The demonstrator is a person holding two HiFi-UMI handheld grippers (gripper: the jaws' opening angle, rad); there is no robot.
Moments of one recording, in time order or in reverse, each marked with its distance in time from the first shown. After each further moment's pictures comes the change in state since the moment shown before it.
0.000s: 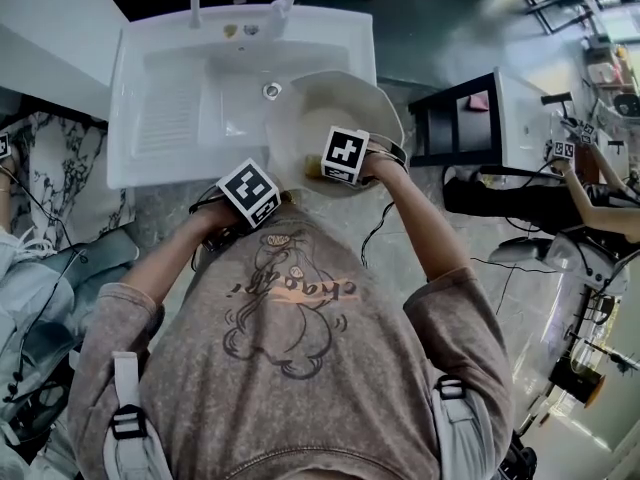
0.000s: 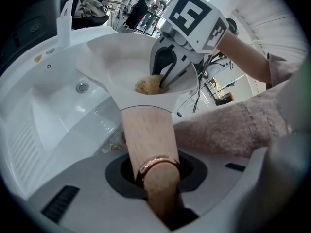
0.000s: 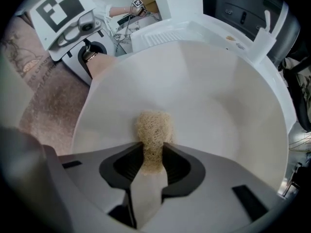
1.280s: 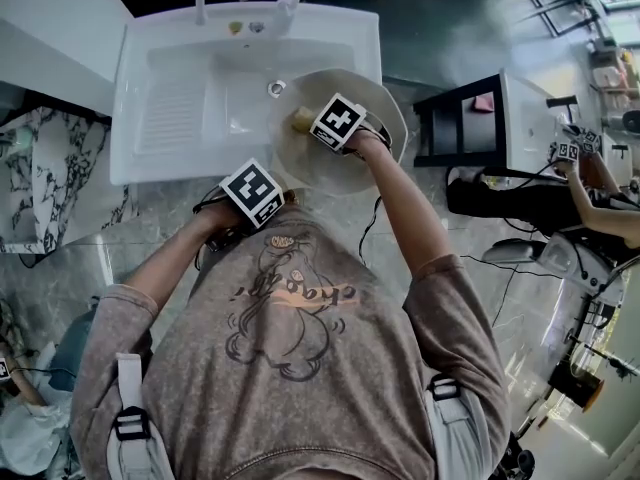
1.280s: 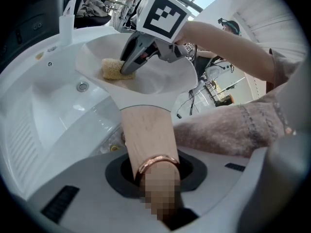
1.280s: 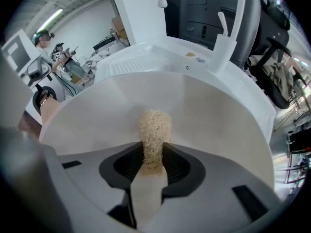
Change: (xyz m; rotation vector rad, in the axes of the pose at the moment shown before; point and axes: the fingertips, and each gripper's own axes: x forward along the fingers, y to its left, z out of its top) left arm 0.000 -0.005 0.000 -0.022 -0.013 -0.010; right arm -0.008 -0.094 0.059 0.210 -0.268 -0.202
